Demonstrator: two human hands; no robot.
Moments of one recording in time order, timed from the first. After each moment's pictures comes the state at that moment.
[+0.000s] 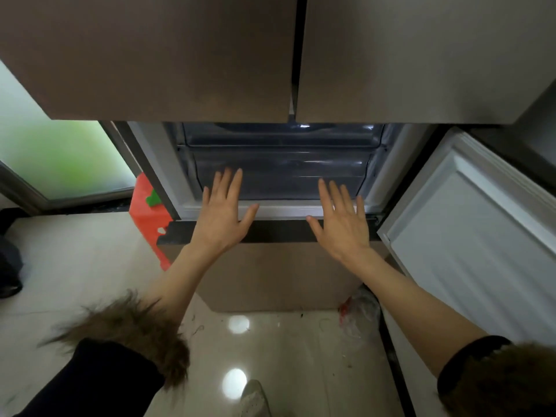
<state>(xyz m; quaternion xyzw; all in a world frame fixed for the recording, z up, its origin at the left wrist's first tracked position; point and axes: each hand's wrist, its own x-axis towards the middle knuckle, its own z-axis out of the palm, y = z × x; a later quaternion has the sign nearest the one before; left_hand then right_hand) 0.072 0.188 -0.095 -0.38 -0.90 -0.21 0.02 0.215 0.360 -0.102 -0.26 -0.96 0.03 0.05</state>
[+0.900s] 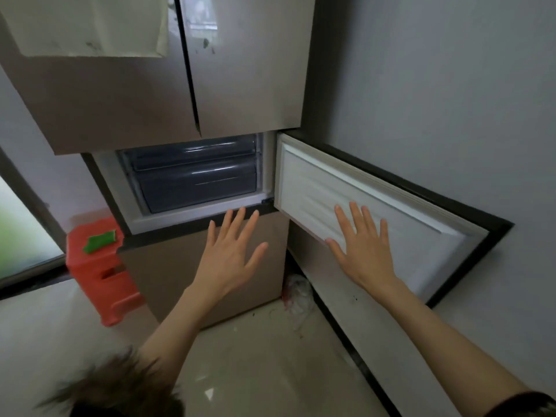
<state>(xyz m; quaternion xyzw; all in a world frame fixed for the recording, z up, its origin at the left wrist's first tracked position) 0.358 0.047 -0.001 -0.59 -0.79 -0.18 0.02 0.572 0.181 0.009 -0.44 -0.88 -0.04 0.14</state>
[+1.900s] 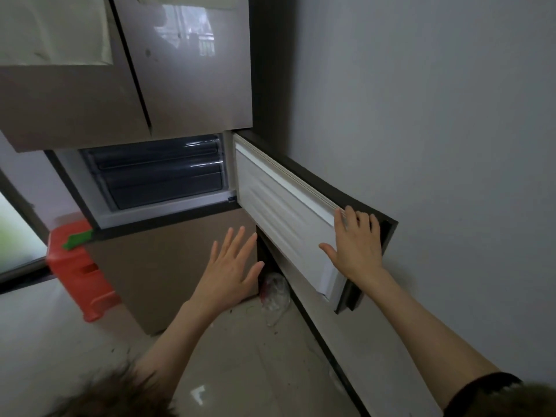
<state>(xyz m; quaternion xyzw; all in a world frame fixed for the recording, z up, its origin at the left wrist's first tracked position) 0.530 0.062 -0.006 -0.60 -0.78 -0.16 -0.05 0.723 0.216 0.023 -0.47 -0.87 -0.14 0.08</state>
